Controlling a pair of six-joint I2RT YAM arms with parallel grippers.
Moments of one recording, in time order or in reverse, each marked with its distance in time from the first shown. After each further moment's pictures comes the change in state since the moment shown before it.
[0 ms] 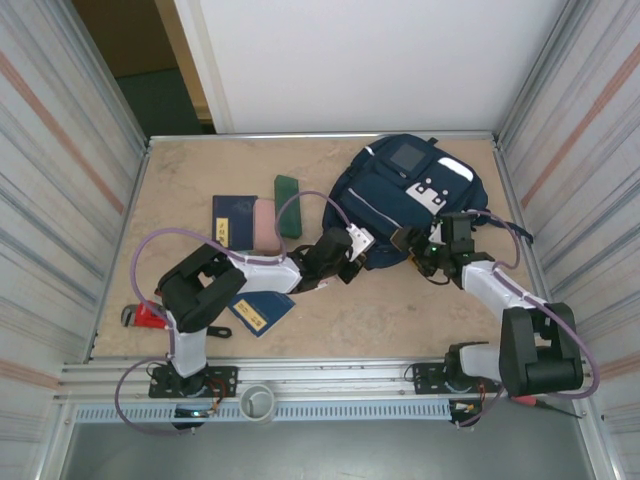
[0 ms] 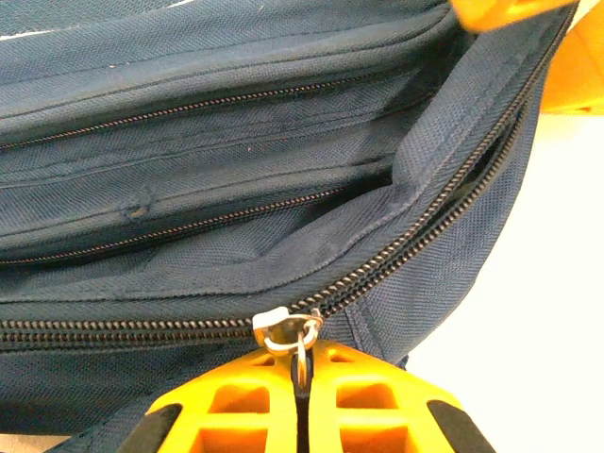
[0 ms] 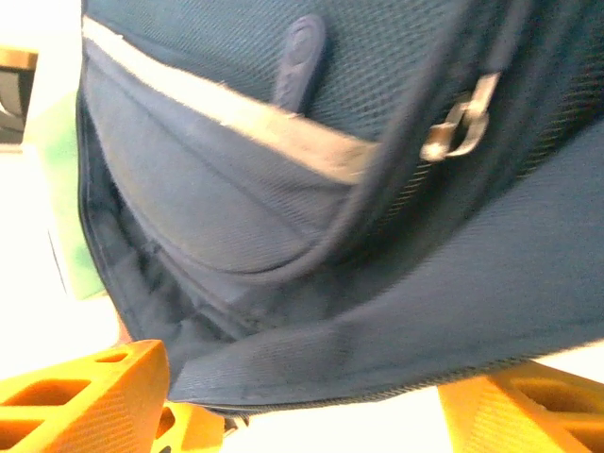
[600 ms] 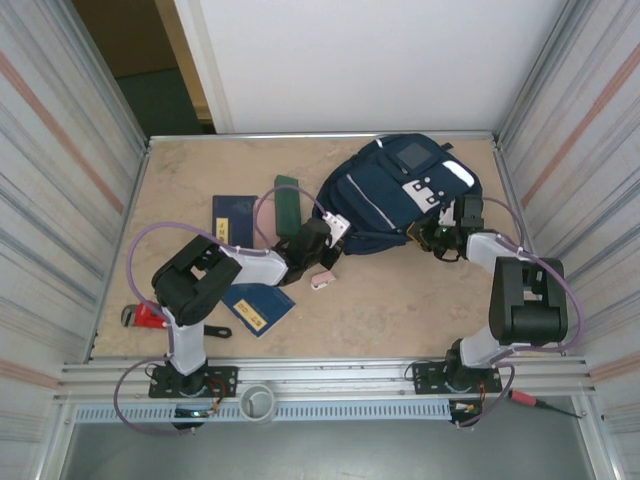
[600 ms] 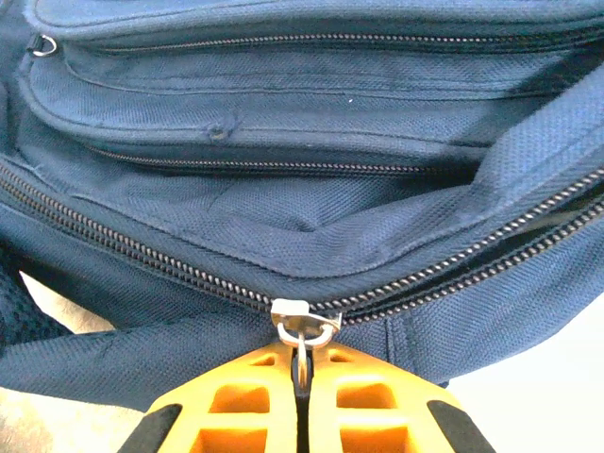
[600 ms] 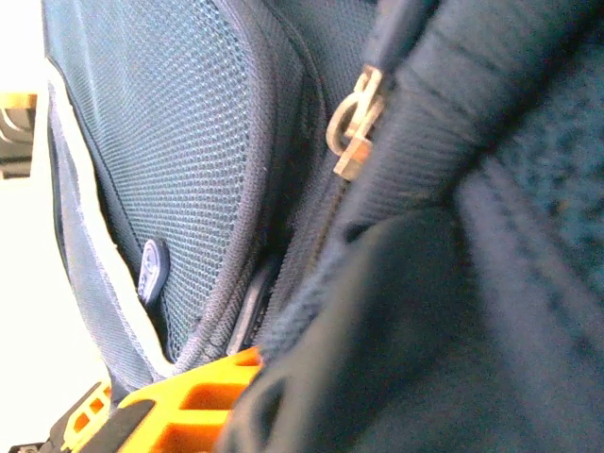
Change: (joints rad) left arm 0.132 0.000 -0.069 0.089 -0.069 0.029; right arm -0.187 0.285 0.213 -0.040 -0.156 -0.114
